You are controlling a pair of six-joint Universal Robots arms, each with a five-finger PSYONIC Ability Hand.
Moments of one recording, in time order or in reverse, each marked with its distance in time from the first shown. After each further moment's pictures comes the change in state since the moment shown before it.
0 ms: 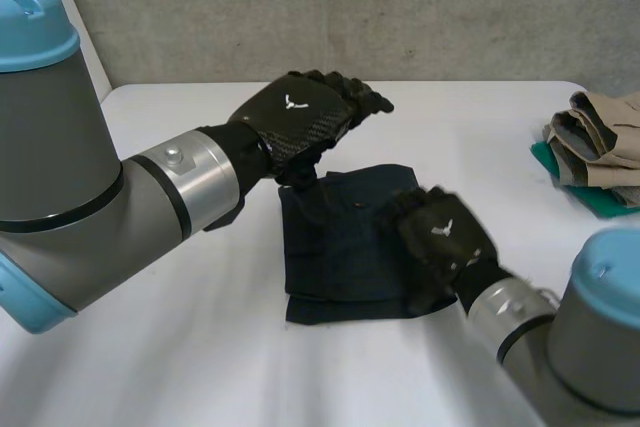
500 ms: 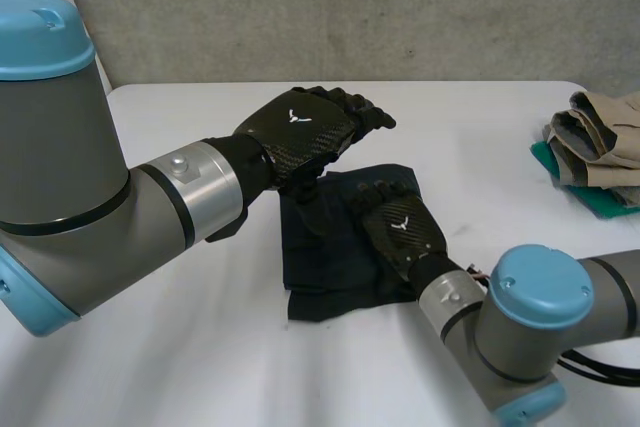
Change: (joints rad) left arm -0.003 -0.018 -0.005 -0.011 0.005 -0.011; right arm 0.054 0.326 -0.185 -0.270 -0.001 -0.026; left_hand 0.000 0.000 0.000 0.000 0.000; right_hand 0.000 0.000 0.000 0.000 0.000
